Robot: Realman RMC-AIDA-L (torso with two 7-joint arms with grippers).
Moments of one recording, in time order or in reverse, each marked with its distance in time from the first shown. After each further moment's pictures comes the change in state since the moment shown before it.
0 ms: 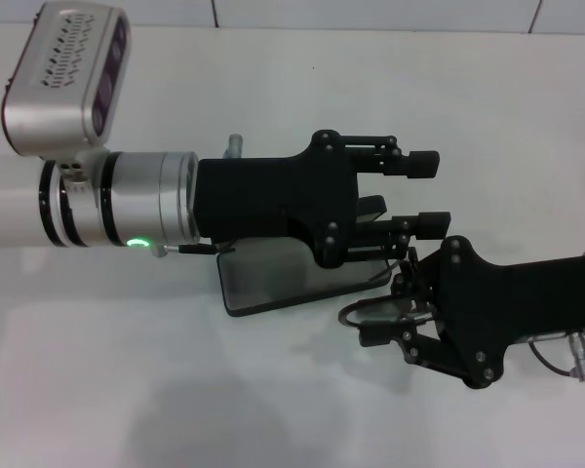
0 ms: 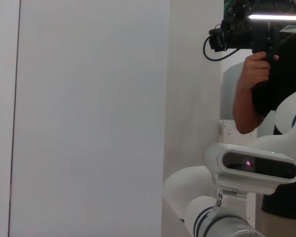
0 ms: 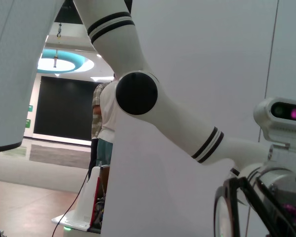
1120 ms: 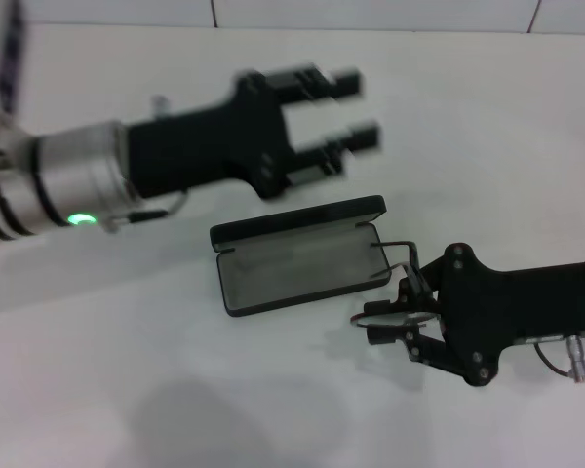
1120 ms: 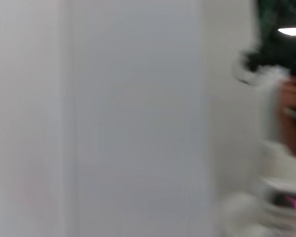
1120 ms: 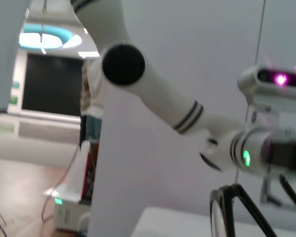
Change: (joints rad) left arm 0.061 0.011 -0.166 0.004 -0.027 0.014 0.042; right arm -0.029 -0.003 -0.004 -0.040 -0.029 0.058 0.025
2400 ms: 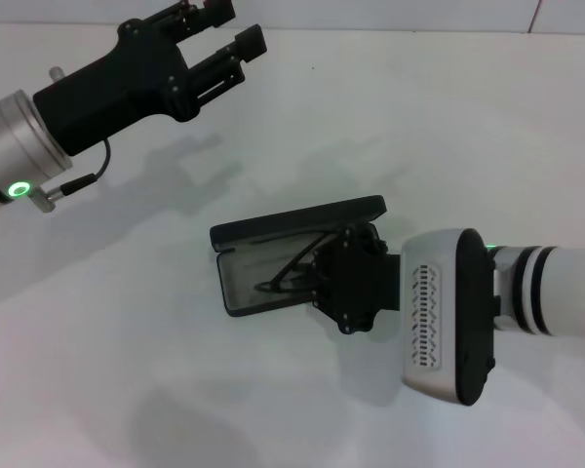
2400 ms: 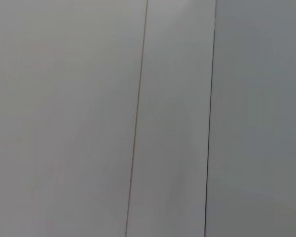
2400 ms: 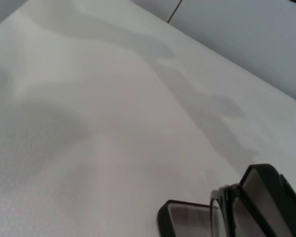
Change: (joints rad) left arm 0.060 0.004 -0.232 -0.001 -0.006 -0.119 -0.031; right arm -0.224 0.013 -0.801 -0.736 -0.255 1.196 0.467
